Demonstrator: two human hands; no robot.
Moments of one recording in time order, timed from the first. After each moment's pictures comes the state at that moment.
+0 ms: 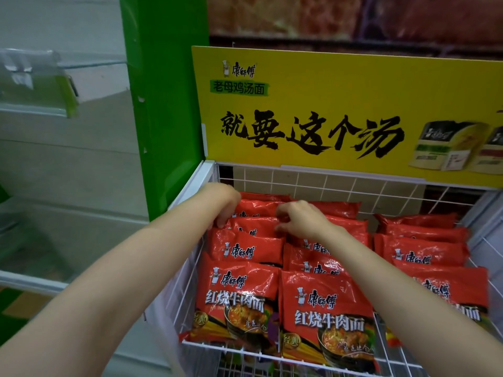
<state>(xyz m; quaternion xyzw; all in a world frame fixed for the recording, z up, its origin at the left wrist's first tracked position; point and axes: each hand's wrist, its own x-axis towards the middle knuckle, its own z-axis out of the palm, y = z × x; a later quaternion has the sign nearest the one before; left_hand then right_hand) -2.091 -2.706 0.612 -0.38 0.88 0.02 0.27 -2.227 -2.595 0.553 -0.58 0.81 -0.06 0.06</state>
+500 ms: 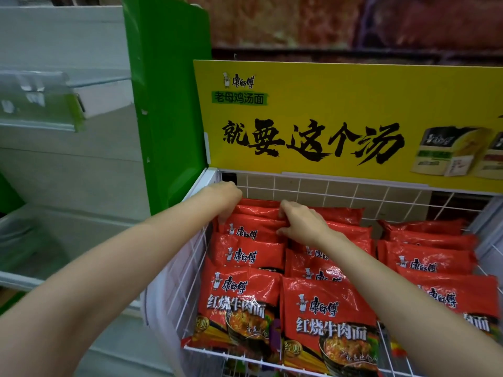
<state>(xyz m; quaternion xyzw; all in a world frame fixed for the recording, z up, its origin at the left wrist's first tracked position) -2.090 -2.723 0.609 -0.29 0.93 -0.13 0.20 -2.226 -2.595 0.552 -0.58 0.81 -0.09 0.06</state>
